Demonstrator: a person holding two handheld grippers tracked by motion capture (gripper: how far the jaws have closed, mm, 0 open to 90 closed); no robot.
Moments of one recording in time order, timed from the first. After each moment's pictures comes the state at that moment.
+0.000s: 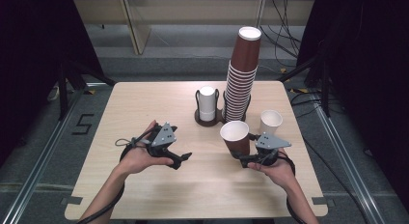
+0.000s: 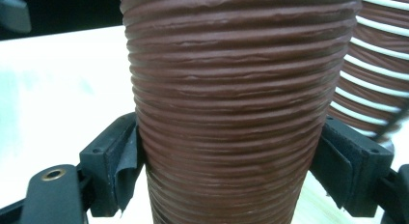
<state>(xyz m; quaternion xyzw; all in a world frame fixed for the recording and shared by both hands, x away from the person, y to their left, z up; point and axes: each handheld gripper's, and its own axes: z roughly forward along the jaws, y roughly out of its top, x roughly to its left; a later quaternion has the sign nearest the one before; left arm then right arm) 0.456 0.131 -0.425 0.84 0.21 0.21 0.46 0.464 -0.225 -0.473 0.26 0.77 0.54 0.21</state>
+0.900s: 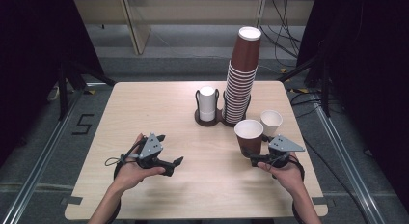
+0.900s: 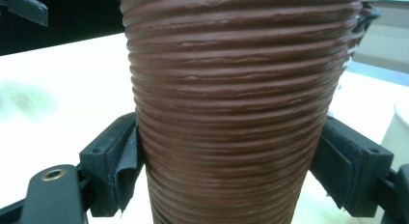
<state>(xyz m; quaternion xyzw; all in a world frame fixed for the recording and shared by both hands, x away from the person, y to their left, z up) 0.441 0.156 -0.454 0.80 0.28 0.23 0.49 0.457 -0.253 -0.481 0.33 0.73 0.55 0.24</state>
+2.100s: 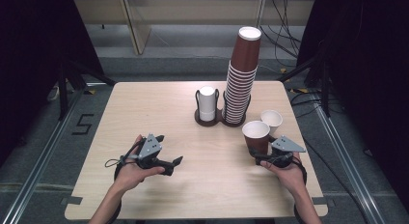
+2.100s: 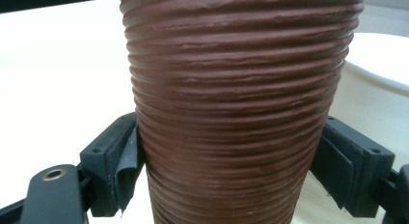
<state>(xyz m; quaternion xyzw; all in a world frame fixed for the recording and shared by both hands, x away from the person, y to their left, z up) 0.442 0.157 -0.460 0.79 0.29 0.23 0.49 0.463 -0.268 -0.497 0.38 0.73 0.50 0.26</state>
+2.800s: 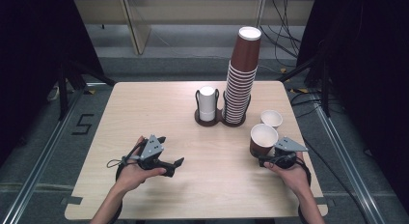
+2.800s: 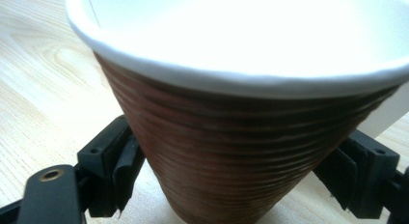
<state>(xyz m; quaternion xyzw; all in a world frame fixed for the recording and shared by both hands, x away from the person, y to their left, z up) 0.441 0.155 -0.464 0.79 0.29 0.22 0.49 0.463 -0.281 -0.500 0.40 0.75 0.47 0.25</state>
